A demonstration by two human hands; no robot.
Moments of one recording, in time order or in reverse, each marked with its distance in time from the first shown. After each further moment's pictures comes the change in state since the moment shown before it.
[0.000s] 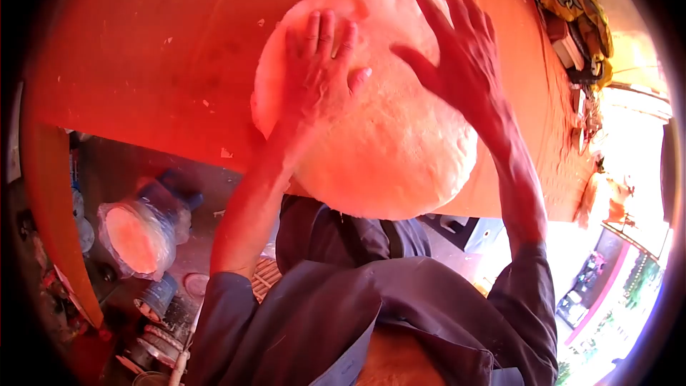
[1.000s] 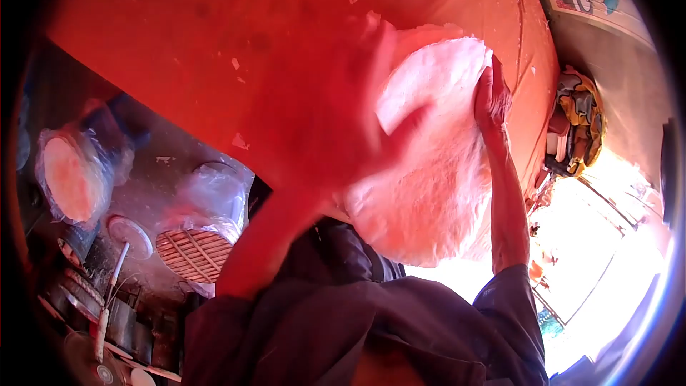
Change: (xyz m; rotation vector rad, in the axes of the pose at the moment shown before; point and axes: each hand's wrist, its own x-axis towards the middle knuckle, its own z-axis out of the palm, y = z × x) left_hand -0.039 -0.069 -0.059 -0.800 0.329 -0.546; right_hand 0.047 0.029 0.147 0.341 -0.281 0.231
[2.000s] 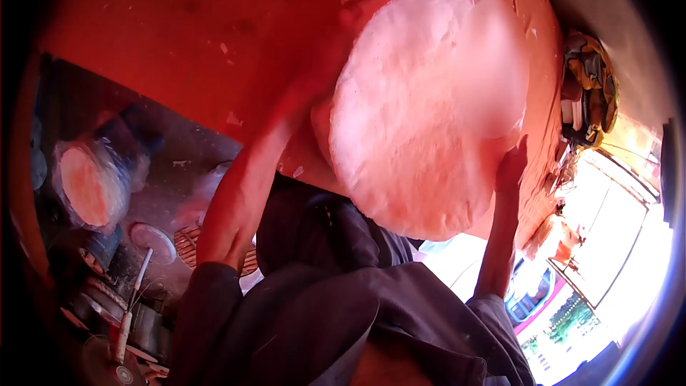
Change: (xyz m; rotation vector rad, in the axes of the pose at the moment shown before) left_hand -0.007 -0.026 0.021 -1.290 -0.244 -0.600; right_hand -0.199 0.079 -0.062 1.253 0.173 0.881
